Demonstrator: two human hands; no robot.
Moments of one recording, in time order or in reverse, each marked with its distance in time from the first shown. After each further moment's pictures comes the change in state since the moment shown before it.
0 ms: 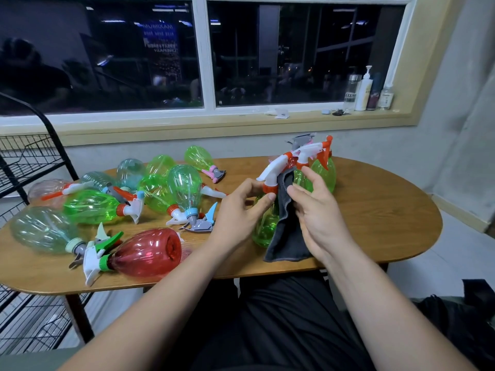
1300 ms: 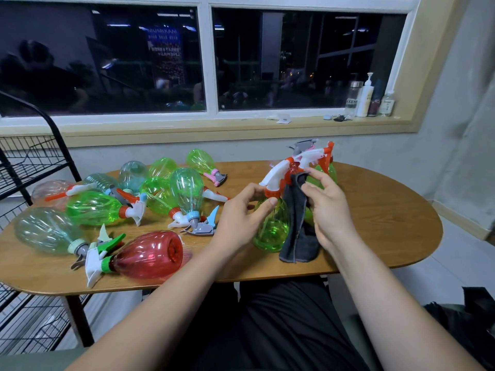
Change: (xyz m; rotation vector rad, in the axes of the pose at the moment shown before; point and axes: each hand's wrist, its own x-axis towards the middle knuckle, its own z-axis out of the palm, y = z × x) left_hand 0.000 0.000 0.000 0.036 -0.011 -0.005; right_hand 0.026 -0.006 -0.019 -0.129 0.129 -0.045
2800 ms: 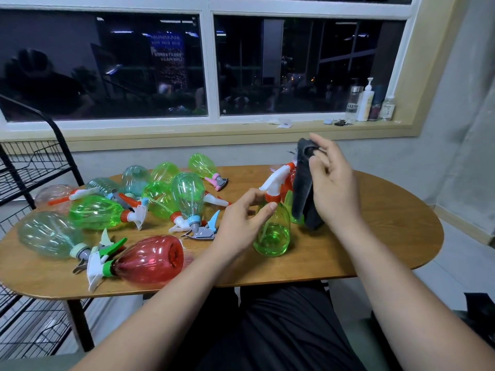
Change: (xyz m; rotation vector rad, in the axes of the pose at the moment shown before) left_hand 0.002 0.000 0.000 0.016 -0.020 -0.013; right_hand 0.005 -0.046 0.003 -0.505 0.057 -0.546
